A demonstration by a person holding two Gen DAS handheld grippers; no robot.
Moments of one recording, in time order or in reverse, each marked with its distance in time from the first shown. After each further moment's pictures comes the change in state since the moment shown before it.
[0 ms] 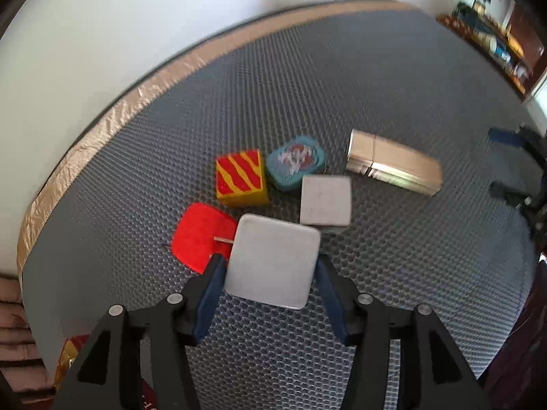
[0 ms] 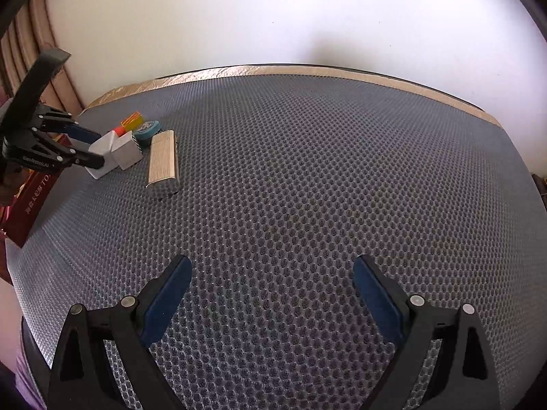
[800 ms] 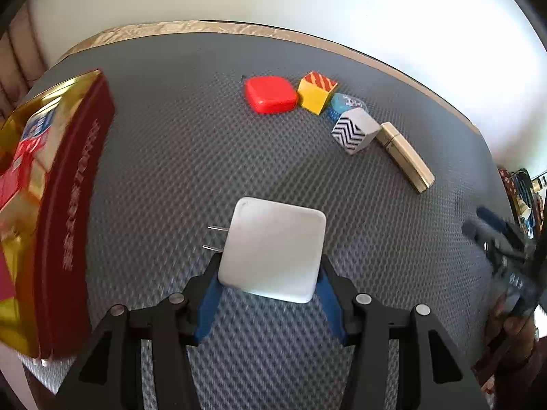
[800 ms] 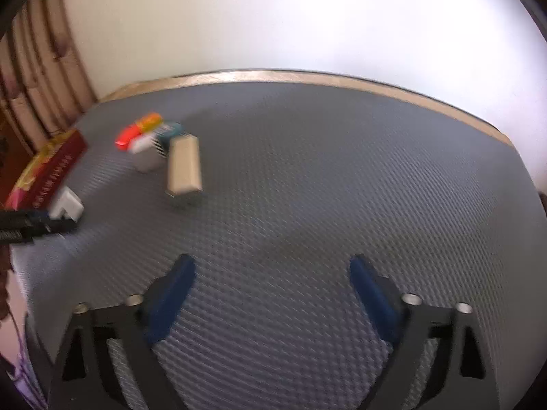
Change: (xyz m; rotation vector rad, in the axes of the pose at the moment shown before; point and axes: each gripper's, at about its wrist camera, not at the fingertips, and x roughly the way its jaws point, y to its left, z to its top) left arm -0.018 -0.015 -0.138 -0.731 -0.166 -0.057; right arm 0.016 0.050 0.027 -0.093 -0.008 0.056
